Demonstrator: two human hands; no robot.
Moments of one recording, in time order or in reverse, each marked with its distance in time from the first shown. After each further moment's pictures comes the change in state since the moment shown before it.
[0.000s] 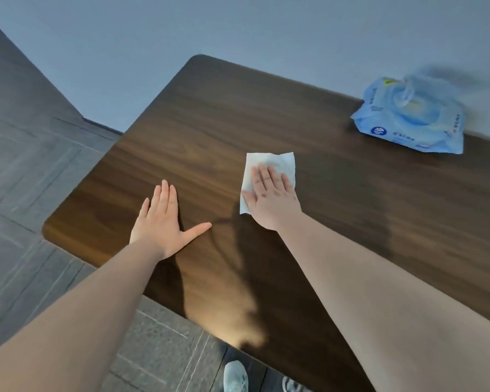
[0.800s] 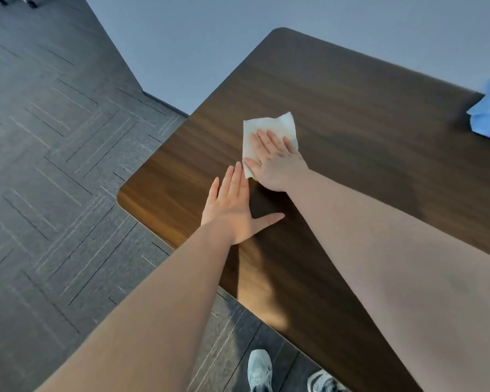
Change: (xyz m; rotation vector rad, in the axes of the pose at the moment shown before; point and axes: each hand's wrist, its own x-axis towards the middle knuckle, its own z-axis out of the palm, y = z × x) left_hand 0.007 -0.013 0.009 -0.159 0.051 0.016; right_hand 0.087 -0.118 0.001 -0.073 -0.044 -0.305
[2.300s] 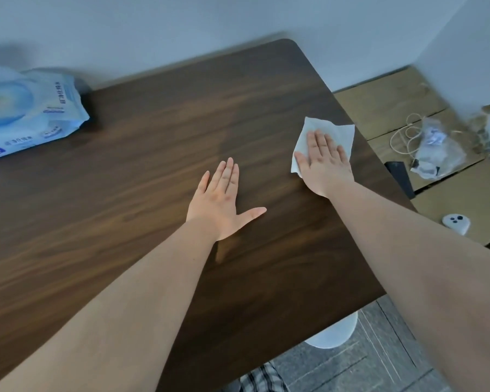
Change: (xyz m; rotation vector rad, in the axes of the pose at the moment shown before) left_hand -0.120 0.588 0.118 0.405 -0.132 1.047; right_hand -0.634 0.448 0.083 0.312 0.196 1.351
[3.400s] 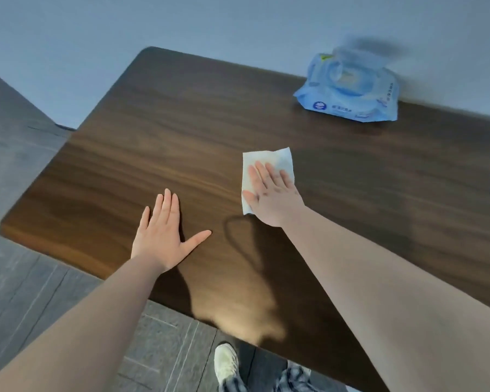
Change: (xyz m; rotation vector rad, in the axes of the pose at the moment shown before) left_hand -0.391 -0.289 0.106 -0.251 0.055 -0.962; right_hand -0.200 -0.464 0.102 -0.230 -0.170 -1.039
